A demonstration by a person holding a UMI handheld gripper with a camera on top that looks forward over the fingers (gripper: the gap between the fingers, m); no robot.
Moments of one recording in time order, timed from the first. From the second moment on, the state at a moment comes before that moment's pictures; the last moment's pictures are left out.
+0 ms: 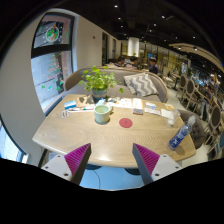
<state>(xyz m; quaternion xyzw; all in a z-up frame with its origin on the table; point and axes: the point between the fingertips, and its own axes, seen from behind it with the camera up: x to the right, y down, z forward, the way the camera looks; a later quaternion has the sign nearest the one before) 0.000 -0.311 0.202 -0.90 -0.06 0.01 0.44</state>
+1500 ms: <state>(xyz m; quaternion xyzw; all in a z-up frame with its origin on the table) 0.364 -0.118 0.067 -0.87 0.02 -0.10 0.48</state>
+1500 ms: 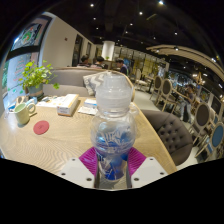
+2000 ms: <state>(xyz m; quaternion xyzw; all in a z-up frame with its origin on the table) 0.211 0.006 0.230 -0.73 -0.30 -0.46 0.41</state>
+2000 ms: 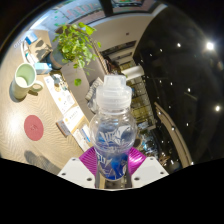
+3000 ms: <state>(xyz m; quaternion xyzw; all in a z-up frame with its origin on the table) 0.059 0.060 0.210 -0.68 -0.46 -0.47 0.33</state>
